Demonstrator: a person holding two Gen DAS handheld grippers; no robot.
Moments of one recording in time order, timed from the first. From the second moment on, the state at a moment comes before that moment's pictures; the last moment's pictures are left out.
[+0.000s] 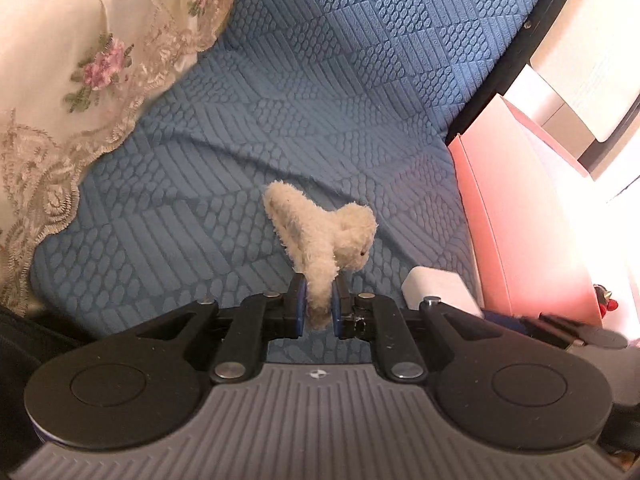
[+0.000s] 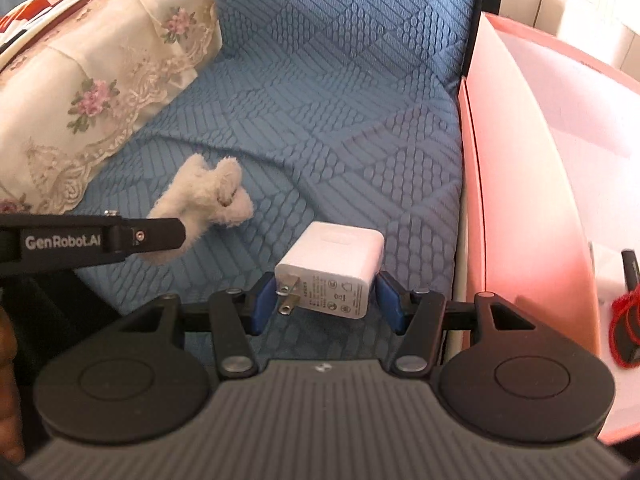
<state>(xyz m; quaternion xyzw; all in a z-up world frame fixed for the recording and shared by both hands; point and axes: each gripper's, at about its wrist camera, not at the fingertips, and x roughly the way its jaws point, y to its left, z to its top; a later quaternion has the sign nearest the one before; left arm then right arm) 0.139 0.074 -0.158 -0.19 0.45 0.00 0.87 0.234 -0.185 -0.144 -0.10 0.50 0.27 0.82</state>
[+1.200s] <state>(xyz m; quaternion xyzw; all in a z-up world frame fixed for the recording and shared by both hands) 0.172 0.086 -0.159 -0.21 0.45 -0.02 0.87 0.248 -0.177 -0.150 -0.12 0.47 0.27 0.83</state>
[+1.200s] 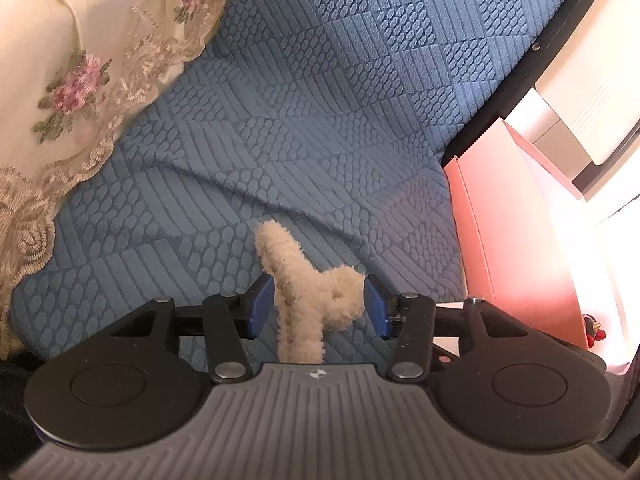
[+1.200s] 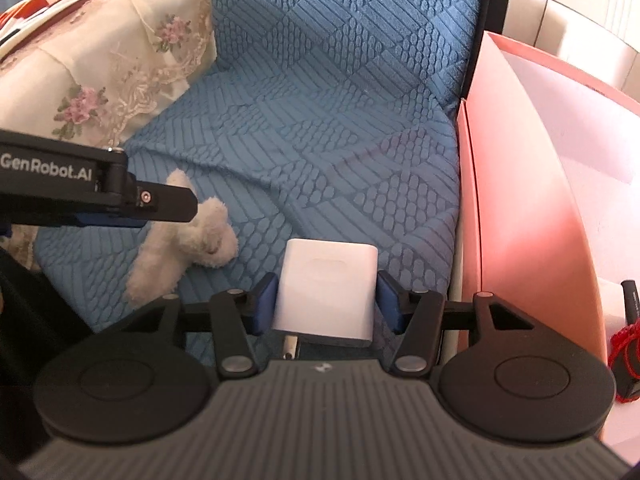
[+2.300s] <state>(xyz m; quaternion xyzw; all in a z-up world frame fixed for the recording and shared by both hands) 0.195 0.068 -0.176 -0.16 0.48 -0.02 0.86 0.251 -0.186 -0.171 -0.11 0.47 0.28 0.83</state>
